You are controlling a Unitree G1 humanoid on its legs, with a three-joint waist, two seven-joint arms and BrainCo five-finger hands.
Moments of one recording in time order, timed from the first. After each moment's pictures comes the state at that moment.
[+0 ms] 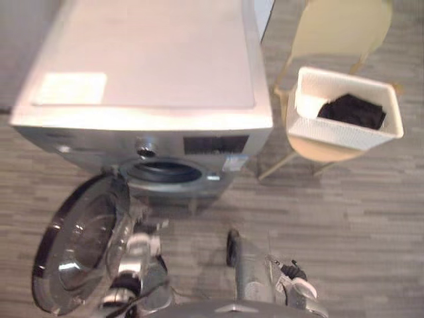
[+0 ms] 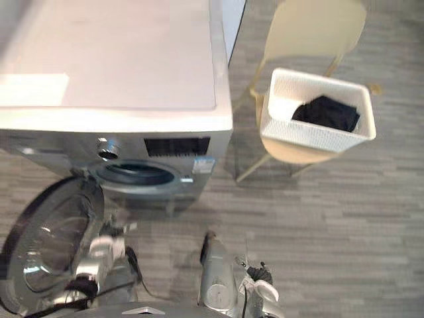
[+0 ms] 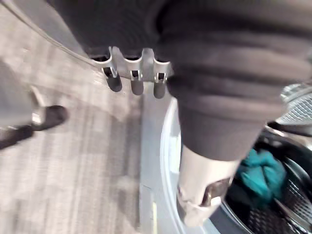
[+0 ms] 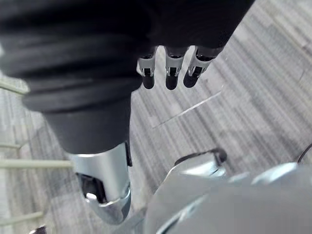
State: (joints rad) left arm -0.05 0.01 0.16 0.88 -0.01 0.11 0.23; right arm 0.08 -0.03 -0.35 0.81 0.19 0.07 -0.17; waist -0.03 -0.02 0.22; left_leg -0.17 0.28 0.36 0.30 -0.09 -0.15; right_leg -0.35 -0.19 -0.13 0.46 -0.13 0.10
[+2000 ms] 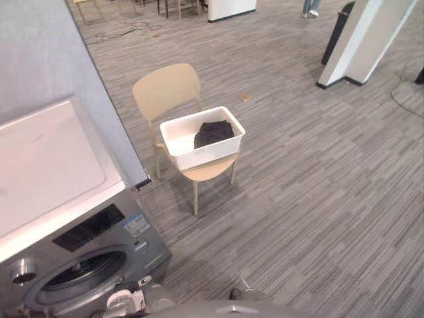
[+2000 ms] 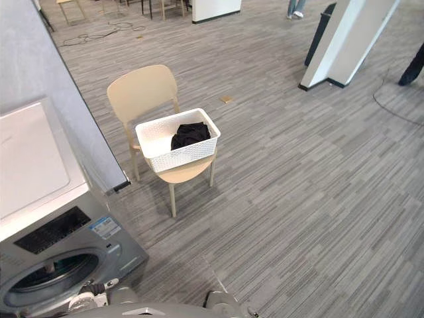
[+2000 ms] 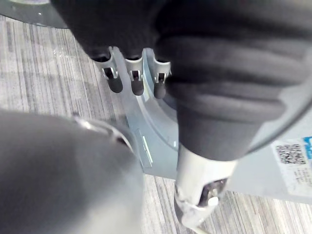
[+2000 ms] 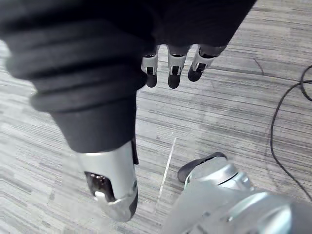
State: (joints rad) left arm 0.06 0.00 0.42 0.98 0.06 0.09 0.17; right arm 0.10 -0.06 -0.62 1.02 0.08 0.11 -0.14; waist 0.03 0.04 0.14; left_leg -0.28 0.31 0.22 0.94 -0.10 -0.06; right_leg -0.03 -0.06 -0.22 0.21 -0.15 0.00
